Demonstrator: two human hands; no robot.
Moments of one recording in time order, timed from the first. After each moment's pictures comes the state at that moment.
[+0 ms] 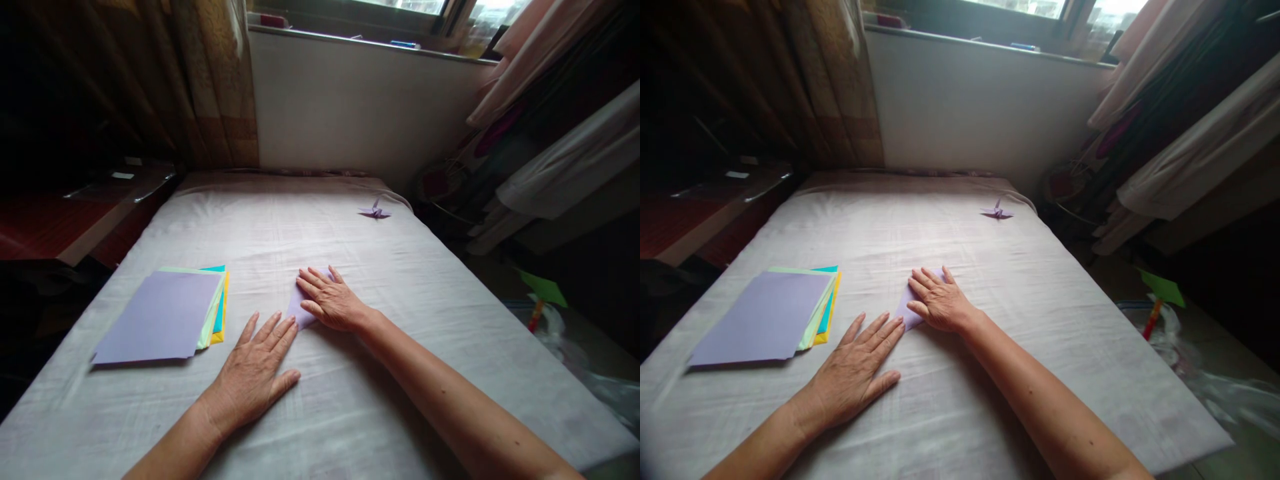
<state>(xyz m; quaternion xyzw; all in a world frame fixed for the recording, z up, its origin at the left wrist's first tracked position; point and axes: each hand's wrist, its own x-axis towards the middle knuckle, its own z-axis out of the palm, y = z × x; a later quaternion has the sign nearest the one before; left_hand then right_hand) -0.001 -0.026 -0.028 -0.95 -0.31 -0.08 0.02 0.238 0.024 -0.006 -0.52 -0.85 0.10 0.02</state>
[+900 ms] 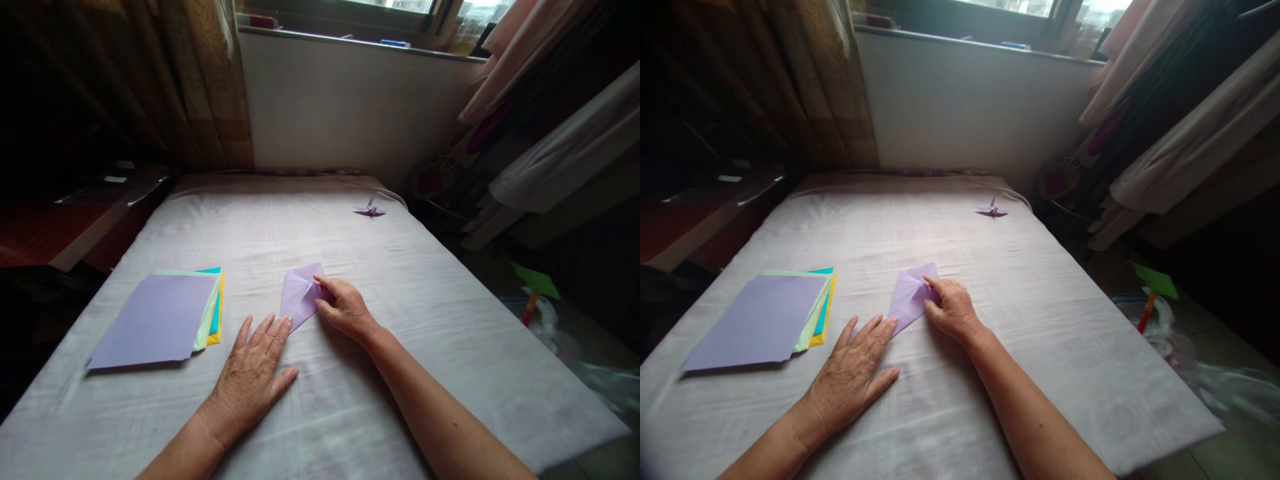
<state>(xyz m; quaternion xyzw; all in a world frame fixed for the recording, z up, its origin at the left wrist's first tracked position) 0.006 -0.037 -0.033 -0.92 -0.35 -0.16 0.06 0.252 0.000 -0.027 -0.58 -0.72 0.12 0.35</state>
